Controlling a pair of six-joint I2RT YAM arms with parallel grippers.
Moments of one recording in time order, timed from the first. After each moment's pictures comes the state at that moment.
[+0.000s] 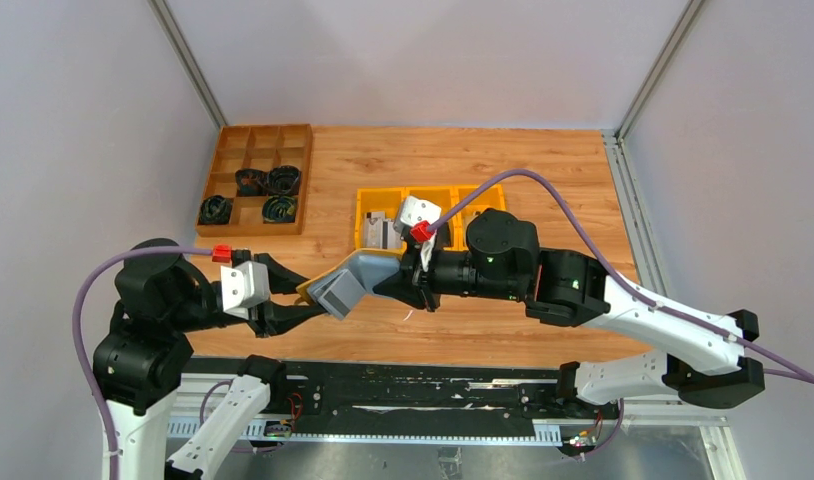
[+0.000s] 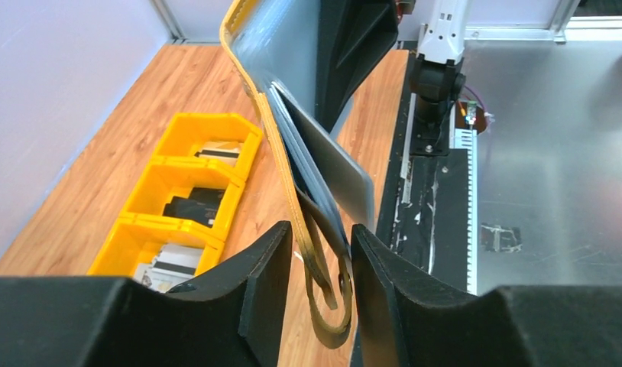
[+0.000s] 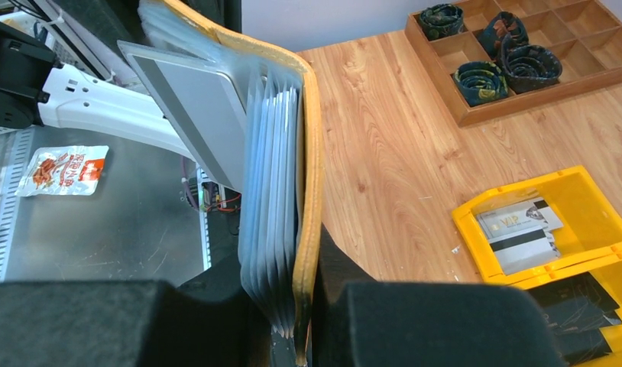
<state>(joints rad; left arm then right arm) -0.24 0.61 1.32 -0.98 1.08 0.39 1.29 1.18 1.46 -0.49 -0.08 0.05</state>
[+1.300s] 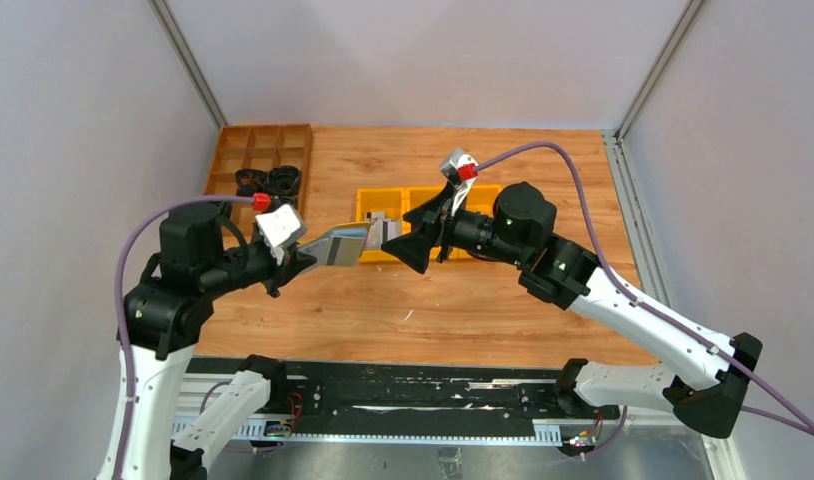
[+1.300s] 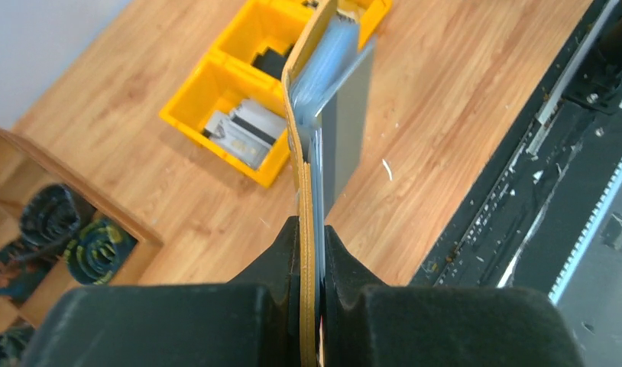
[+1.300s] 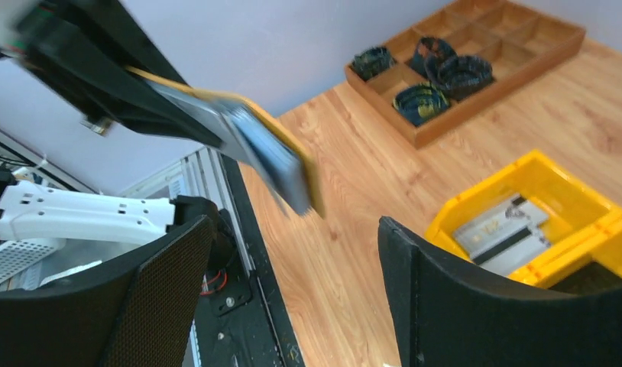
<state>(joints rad) -0.24 0.73 1.32 -1.05 0.62 0.43 0.95 1.12 1.16 -0.09 -0.26 0.28</state>
